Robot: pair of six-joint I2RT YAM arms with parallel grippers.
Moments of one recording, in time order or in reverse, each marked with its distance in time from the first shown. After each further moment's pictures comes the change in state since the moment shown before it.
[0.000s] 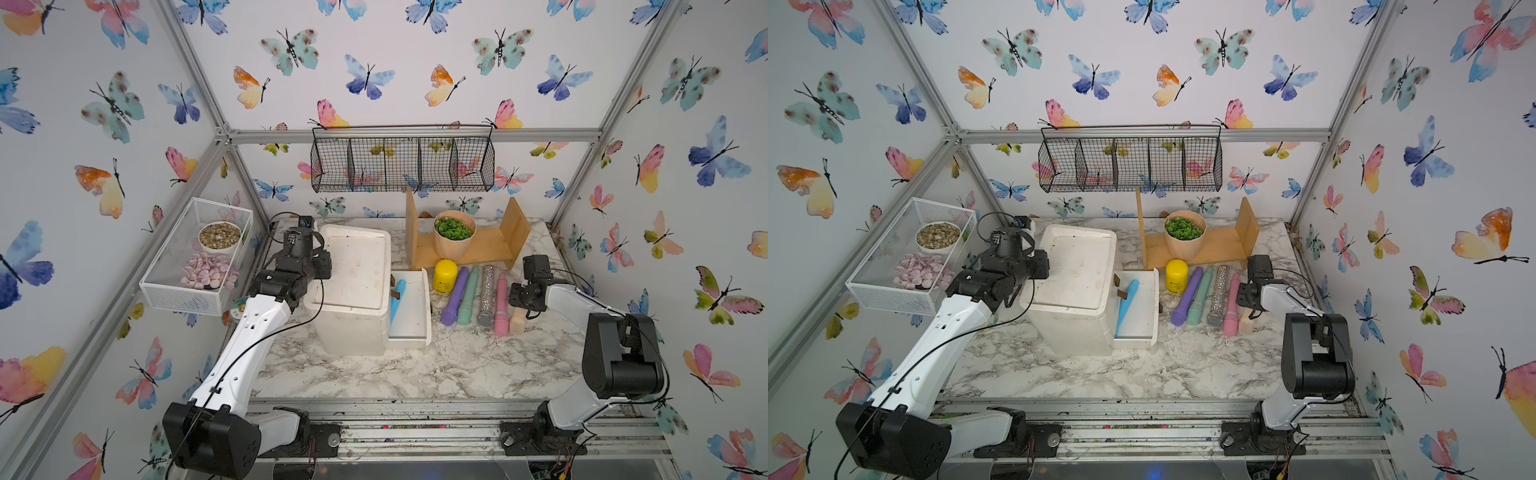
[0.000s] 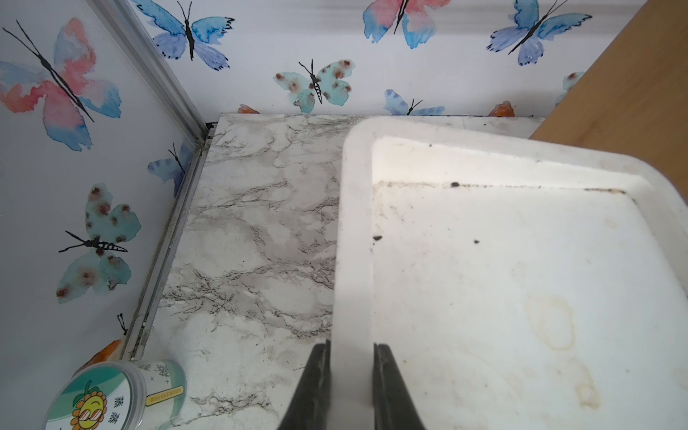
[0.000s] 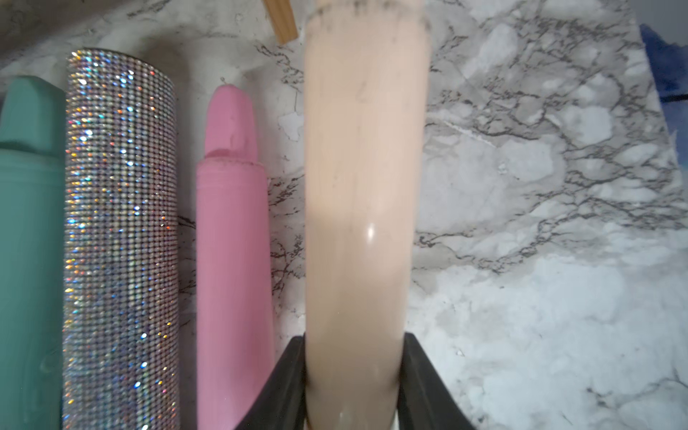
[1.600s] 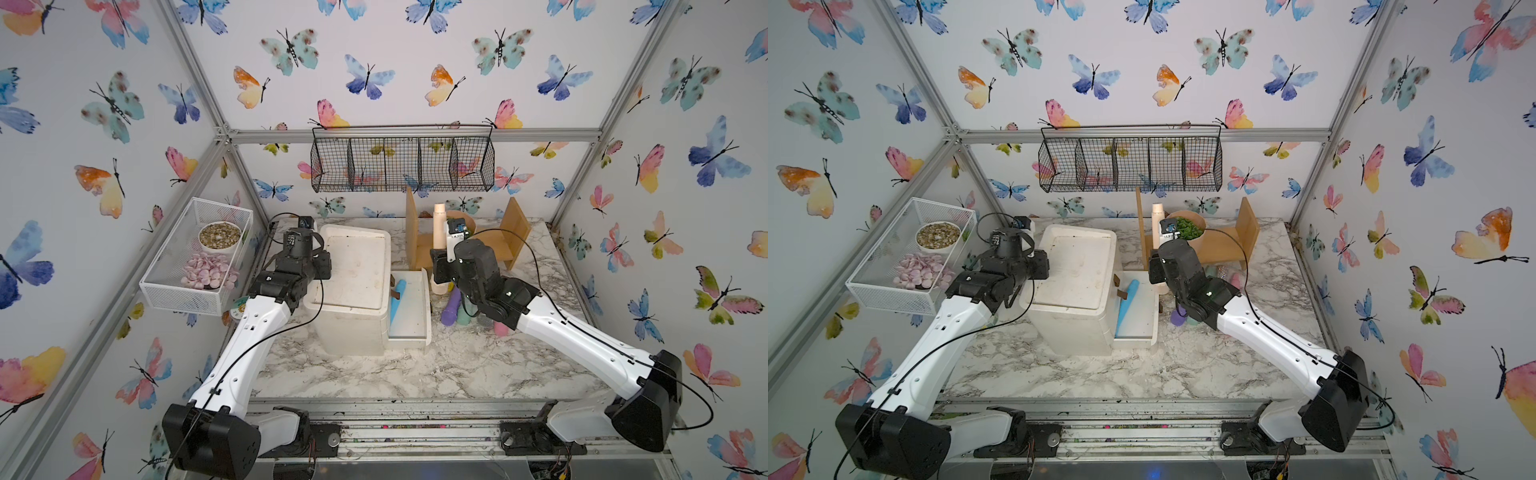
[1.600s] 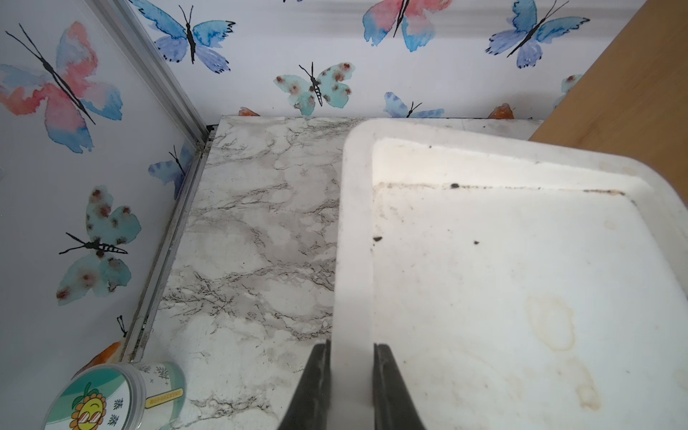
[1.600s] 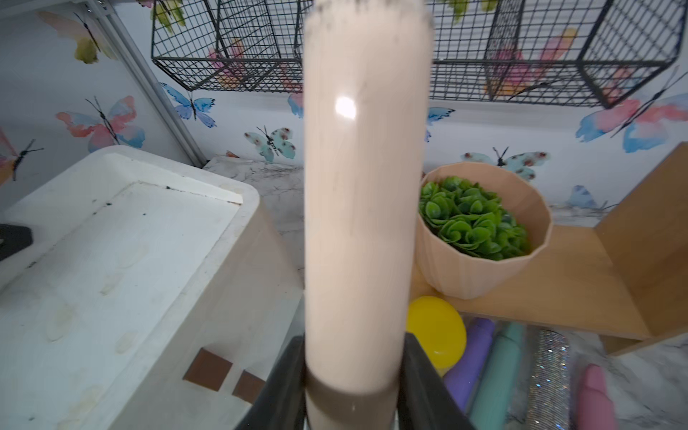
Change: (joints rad) left arm 0.000 -0.008 -0.013 0.012 0.000 0.002; right arm 0.788 -0.262 0.275 0.155 0.298 -0.008
